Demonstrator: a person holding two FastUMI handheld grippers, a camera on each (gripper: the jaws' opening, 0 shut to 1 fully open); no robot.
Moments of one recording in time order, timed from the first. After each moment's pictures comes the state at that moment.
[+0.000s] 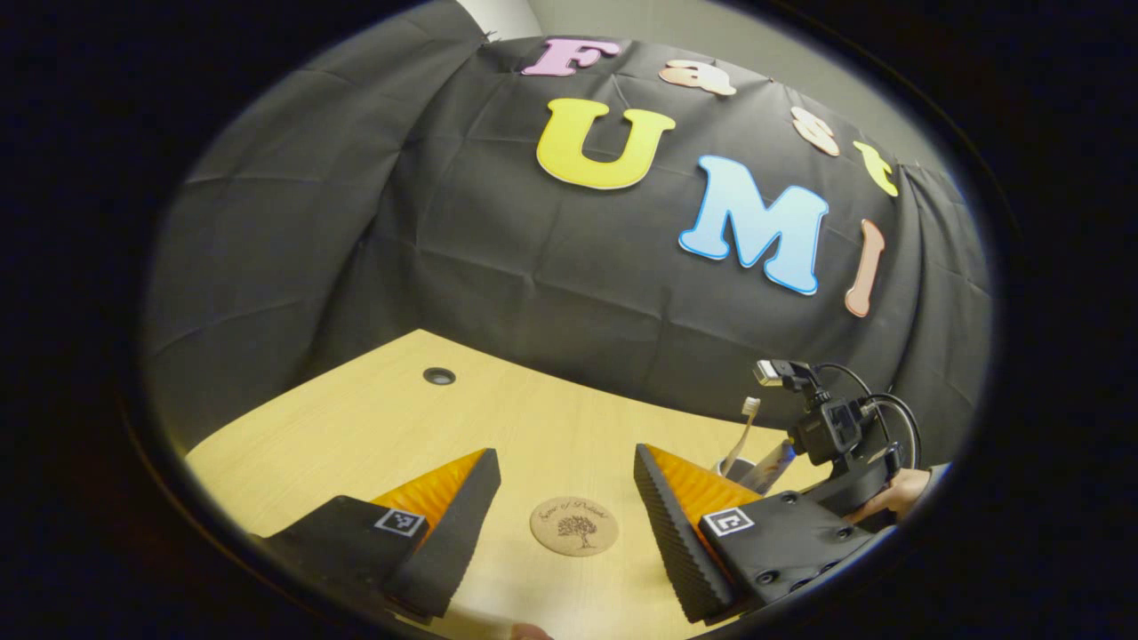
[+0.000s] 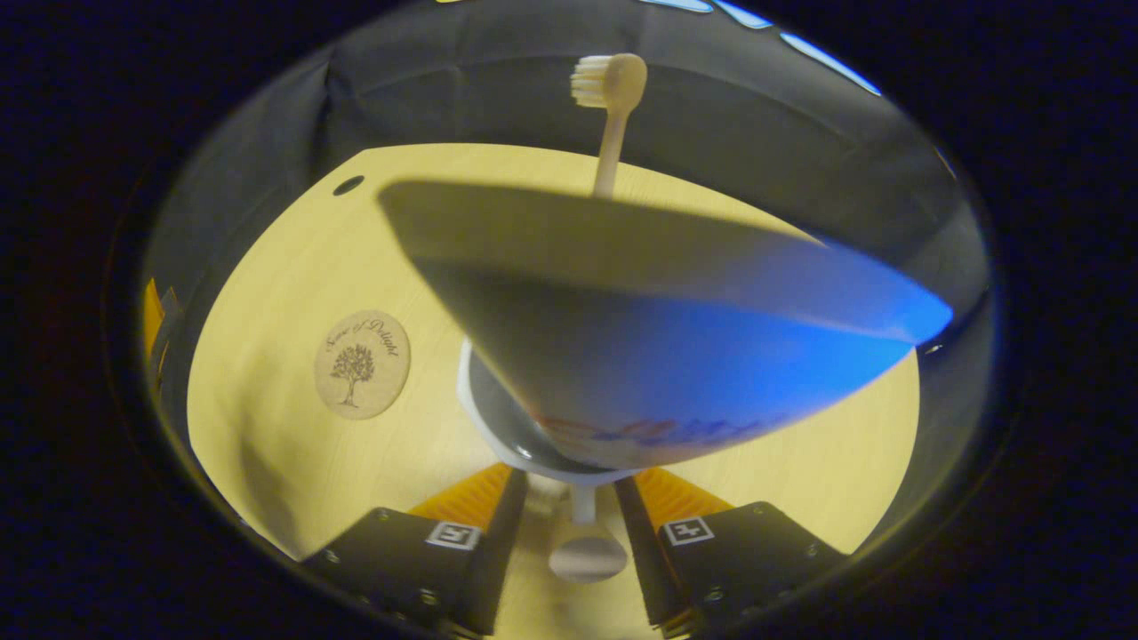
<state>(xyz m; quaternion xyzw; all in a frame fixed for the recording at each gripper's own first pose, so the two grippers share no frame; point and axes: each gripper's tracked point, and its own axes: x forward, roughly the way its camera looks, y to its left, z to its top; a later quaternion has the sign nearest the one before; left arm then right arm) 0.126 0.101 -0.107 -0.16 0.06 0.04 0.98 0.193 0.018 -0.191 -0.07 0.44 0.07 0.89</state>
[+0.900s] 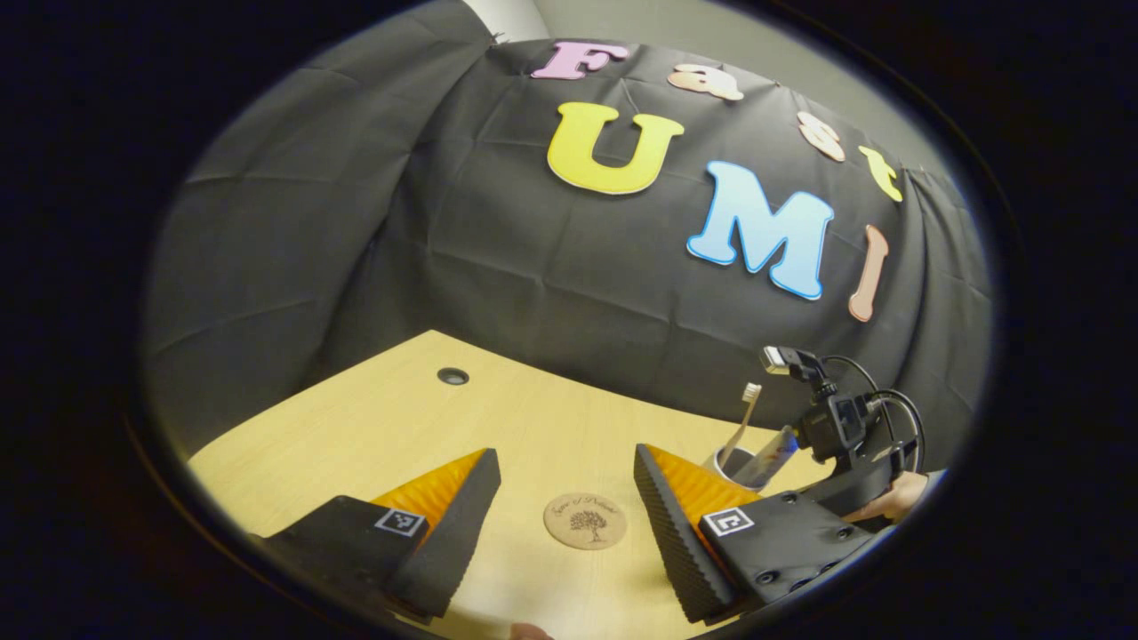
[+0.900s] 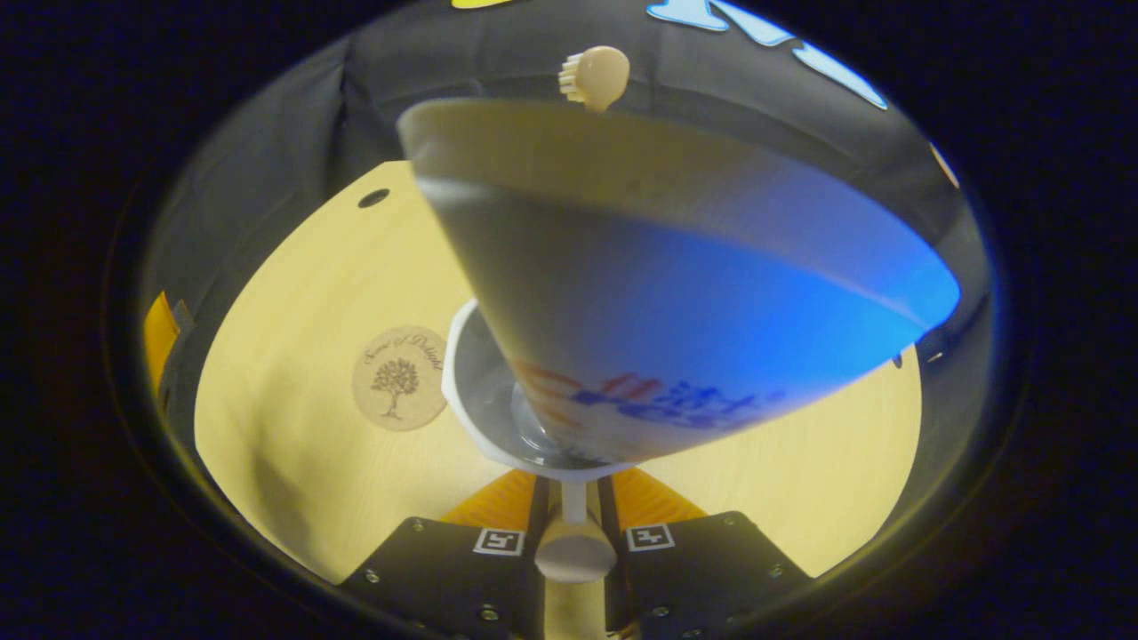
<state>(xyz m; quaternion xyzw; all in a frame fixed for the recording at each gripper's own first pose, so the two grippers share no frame) 0.106 0.114 -0.103 -0.17 0.05 0.05 0.98 0.184 0.058 -0.170 -0.06 0.41 0.10 0.91</state>
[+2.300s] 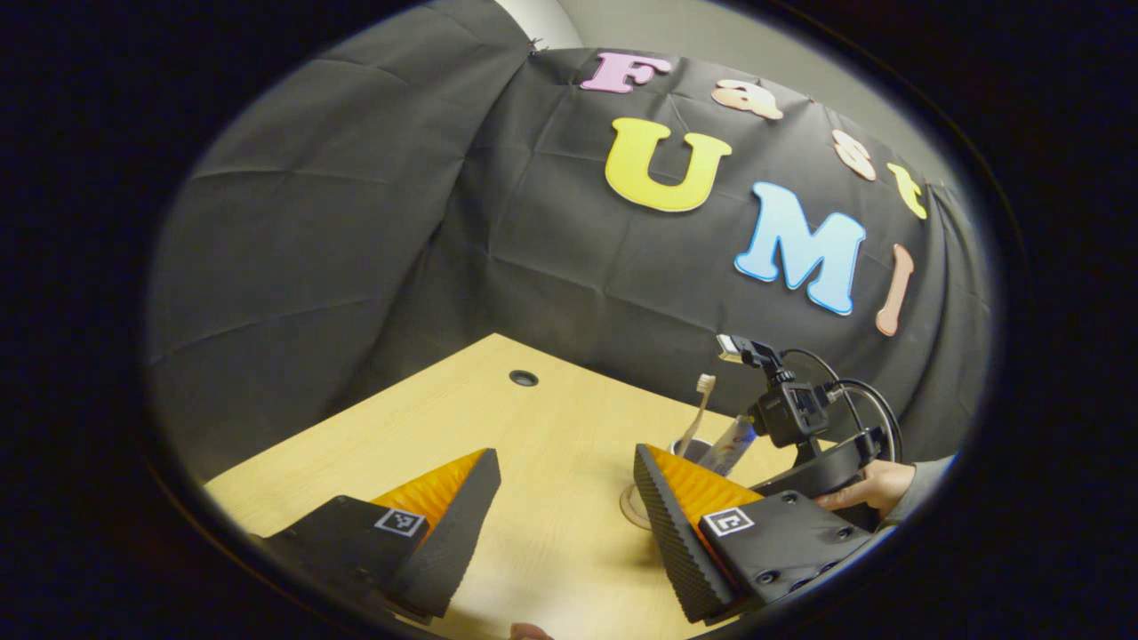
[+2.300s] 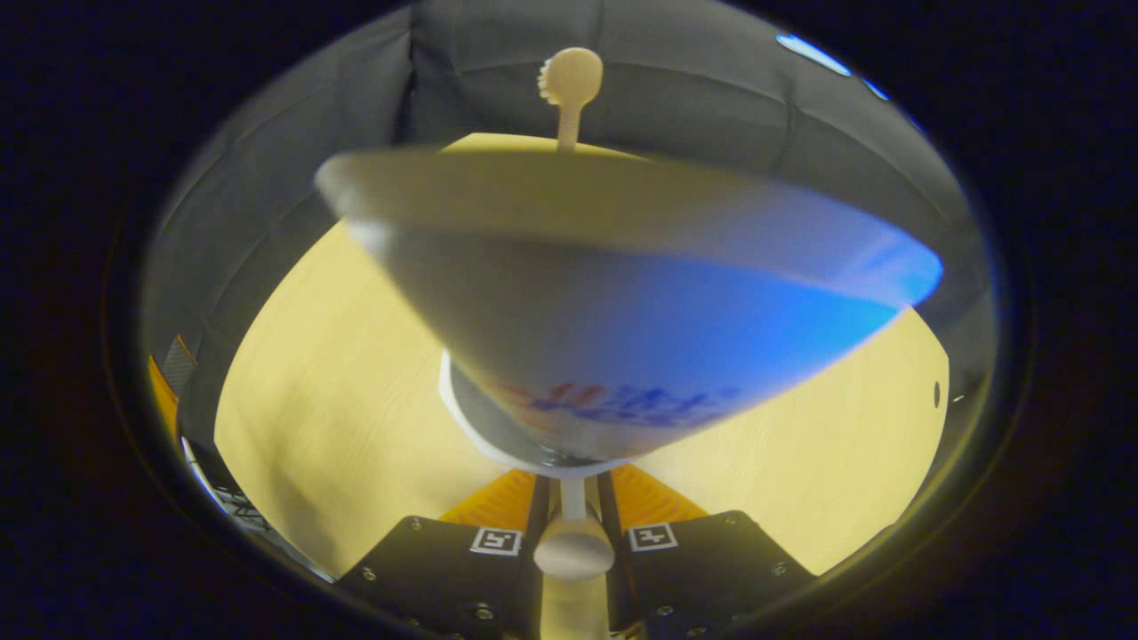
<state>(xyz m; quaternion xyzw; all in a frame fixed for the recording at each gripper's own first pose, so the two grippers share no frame) 0.043 0.188 -0.115 -0.18 0.05 0.10 0.98 0.191 0.184 -0.180 -0.09 0.42 0.17 0.88</state>
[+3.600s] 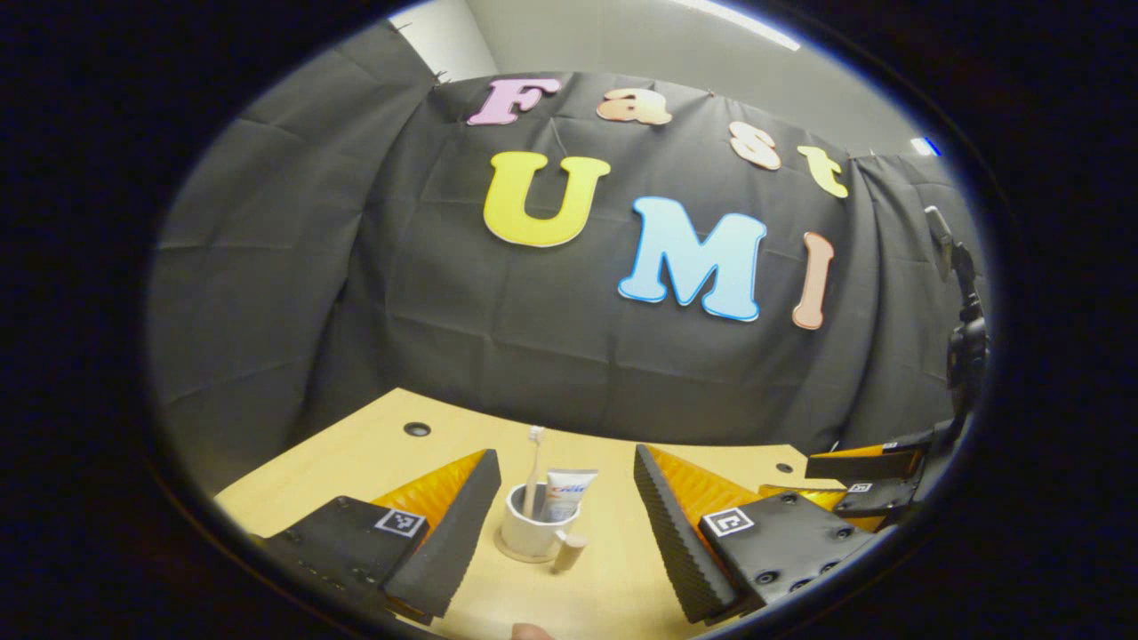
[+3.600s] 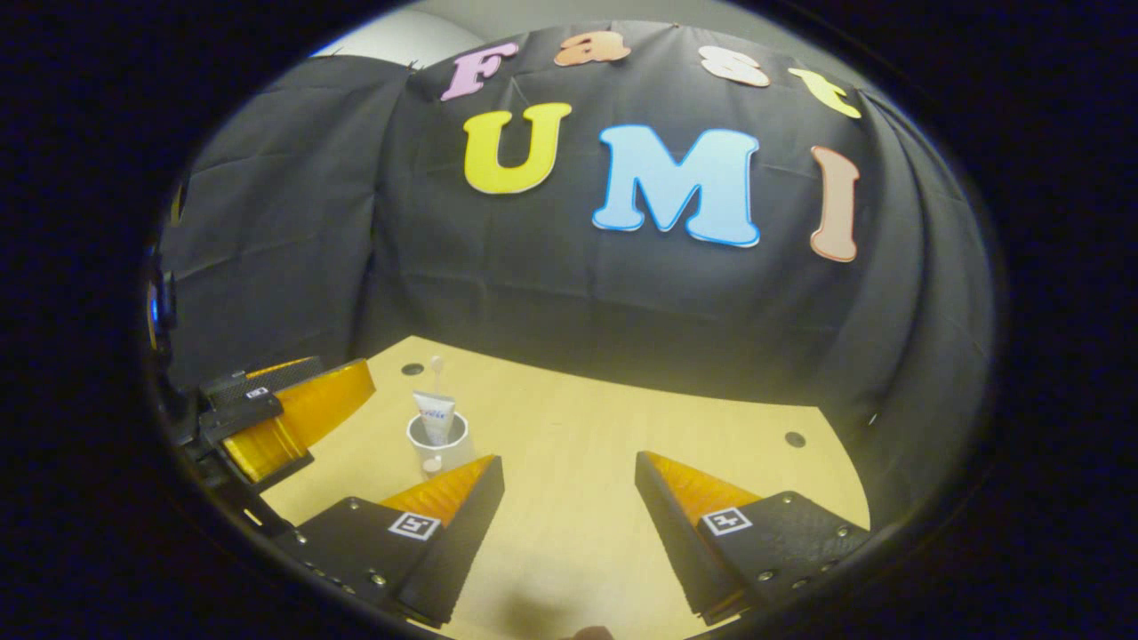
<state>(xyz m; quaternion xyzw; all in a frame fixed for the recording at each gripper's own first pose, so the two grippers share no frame) 0.069 0.021 -0.011 -0.10 -0.01 0.01 0.99 0.071 -0.004 0.005 -0.03 0.07 0.06 1.00</state>
